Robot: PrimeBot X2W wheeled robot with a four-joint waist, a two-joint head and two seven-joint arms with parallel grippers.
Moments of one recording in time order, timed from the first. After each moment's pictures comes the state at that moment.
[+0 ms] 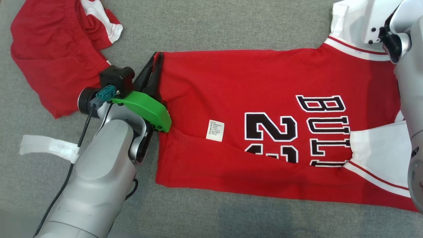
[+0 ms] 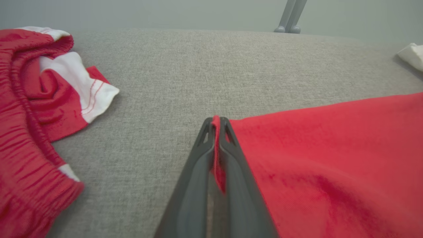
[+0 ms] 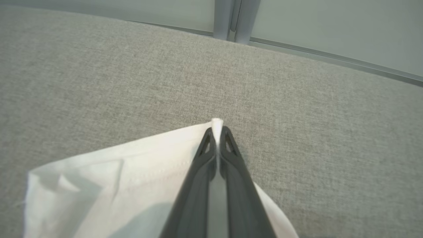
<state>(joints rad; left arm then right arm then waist) -0.77 0.14 -0.55 0.68 -0.56 -0.04 -0.24 -1.21 -0.23 -0.07 1.04 -0.06 0.13 0.32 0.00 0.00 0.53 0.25</state>
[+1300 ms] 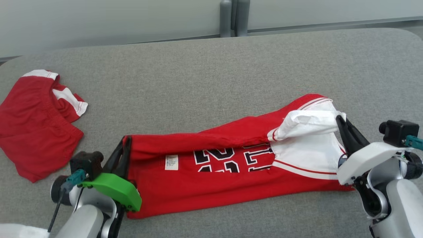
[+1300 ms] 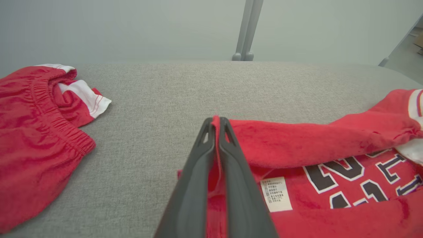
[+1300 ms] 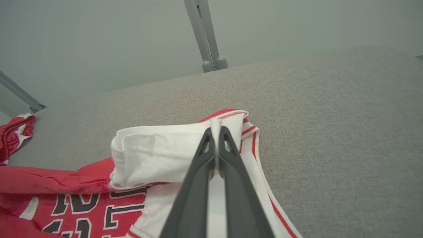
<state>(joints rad) -0.31 0.37 -0.52 0.32 -0.64 0.07 -0.17 -0.23 -0.19 0.01 0.18 0.42 0.13 0.11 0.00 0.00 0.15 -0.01</state>
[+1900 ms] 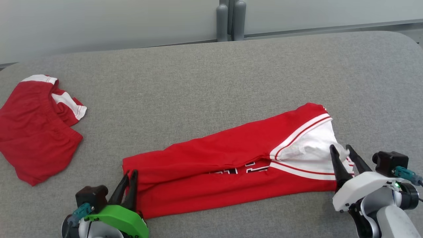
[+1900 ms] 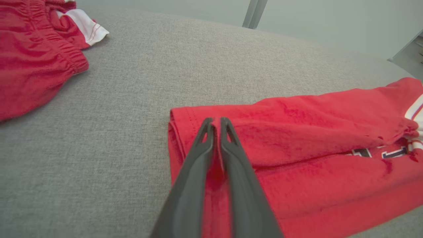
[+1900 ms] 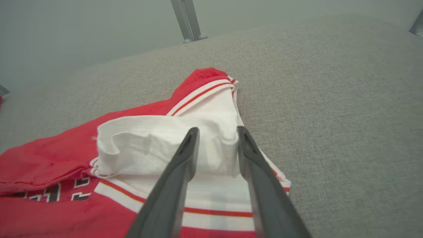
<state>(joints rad) -0.15 0.32 -0.52 0.32 -0.70 0.11 -0.21 -0.12 -0.13 -0.02 0.26 0.33 0.13 0.00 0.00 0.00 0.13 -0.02</state>
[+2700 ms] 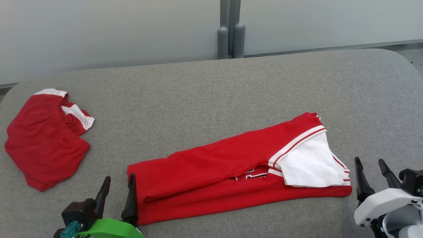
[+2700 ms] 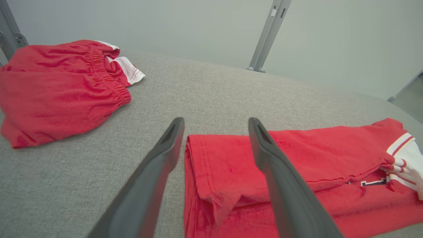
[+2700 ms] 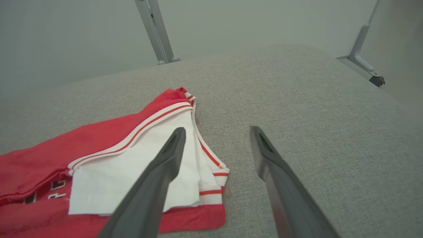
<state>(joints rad) 0.00 0.34 -0.45 0.12 -0.69 0.22 -0.25 0.02 -0.10 -0.18 0.15 0.23 0.13 0.00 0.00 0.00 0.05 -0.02</state>
